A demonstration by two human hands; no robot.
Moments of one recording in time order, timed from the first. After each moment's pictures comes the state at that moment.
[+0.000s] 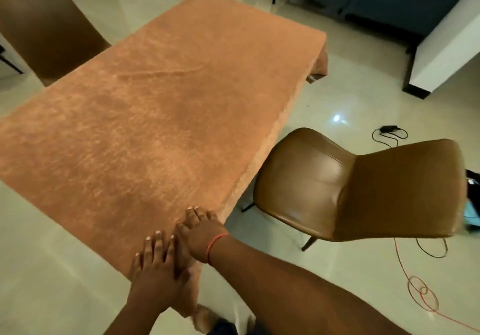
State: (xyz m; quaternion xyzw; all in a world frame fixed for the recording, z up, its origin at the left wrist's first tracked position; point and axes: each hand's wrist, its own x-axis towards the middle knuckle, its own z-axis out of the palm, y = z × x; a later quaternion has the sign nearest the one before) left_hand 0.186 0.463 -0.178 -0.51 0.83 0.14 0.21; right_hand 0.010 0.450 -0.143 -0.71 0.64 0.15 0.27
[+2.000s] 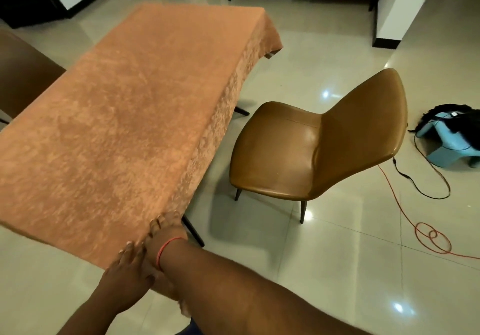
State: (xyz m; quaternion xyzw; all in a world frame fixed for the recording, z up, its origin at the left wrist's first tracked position) left_hand 0.187 0.505 -0.169 -0.46 0.83 0.14 0.28; right_hand 0.031 0.527 -0.144 -0.70 0.64 0.19 0.26
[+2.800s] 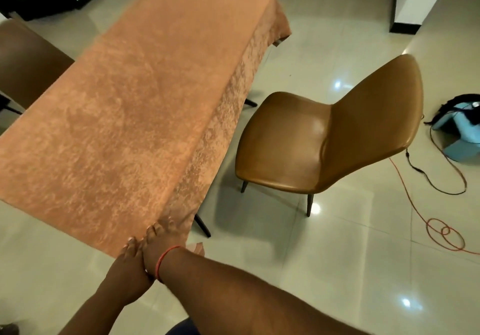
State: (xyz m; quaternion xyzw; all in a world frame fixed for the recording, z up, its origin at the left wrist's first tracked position) left_hand 0.174 0.535 -0.142 -0.51 0.80 0.17 0.26; right_hand 0.058 0.555 -0.144 -0.72 0.64 0.12 0.25
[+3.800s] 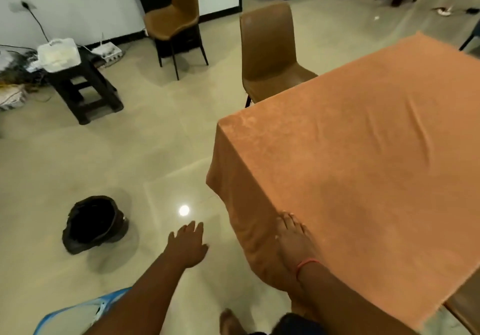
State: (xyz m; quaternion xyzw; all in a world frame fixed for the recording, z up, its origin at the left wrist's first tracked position) left_hand 0.601 0.277 -0.138 -0.66 0.67 0.25 0.23; right_hand 0.313 0.288 -0.141 -0.70 0.67 0.09 0.23
